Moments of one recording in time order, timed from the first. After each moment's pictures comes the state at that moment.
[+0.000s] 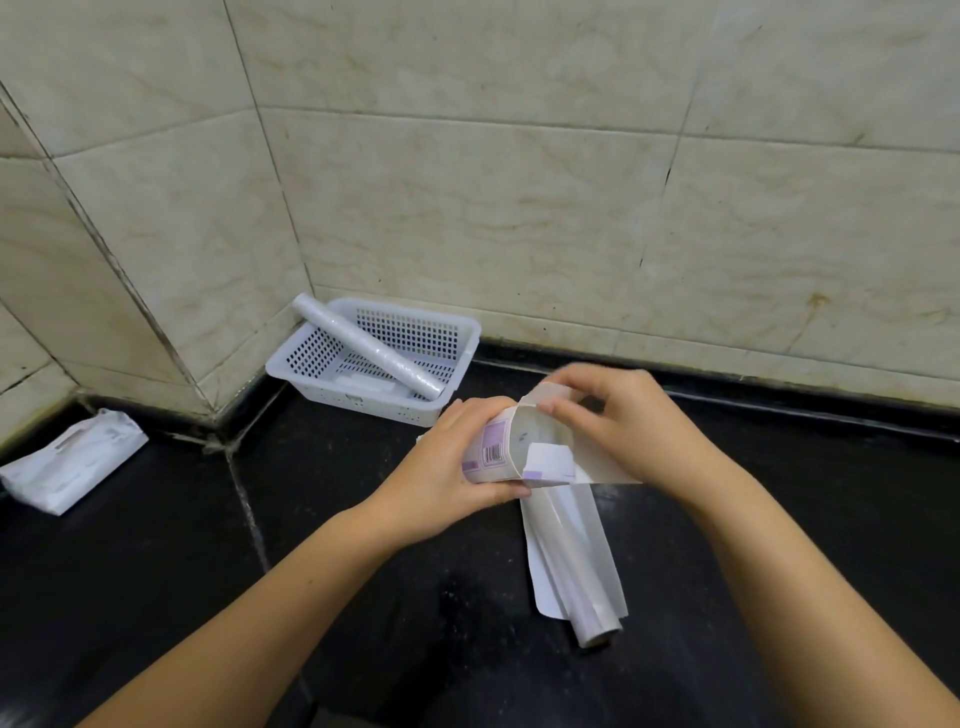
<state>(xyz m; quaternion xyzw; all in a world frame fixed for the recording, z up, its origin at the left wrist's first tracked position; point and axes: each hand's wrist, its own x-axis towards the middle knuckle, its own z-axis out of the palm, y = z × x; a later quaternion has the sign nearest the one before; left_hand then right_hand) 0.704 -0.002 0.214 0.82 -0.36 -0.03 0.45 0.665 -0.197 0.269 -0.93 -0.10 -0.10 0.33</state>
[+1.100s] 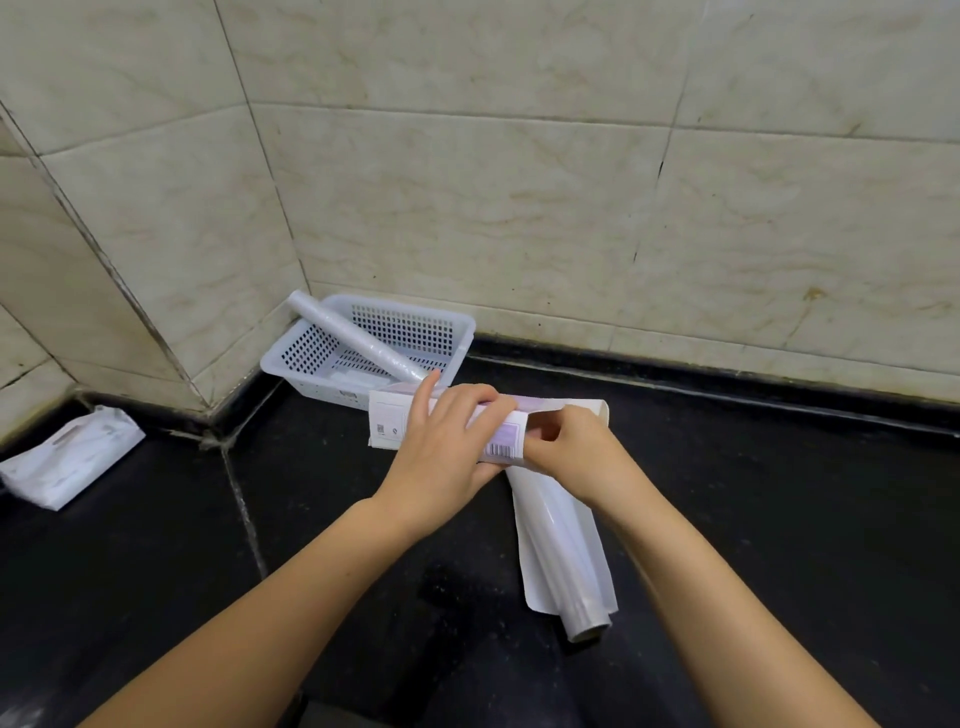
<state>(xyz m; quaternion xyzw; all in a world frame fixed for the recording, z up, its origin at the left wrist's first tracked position) 0.710 -0.024 0.200 0.88 -0.38 0.24 0.17 0.668 -0.174 0.233 -0.89 0.07 0.03 0.45</state>
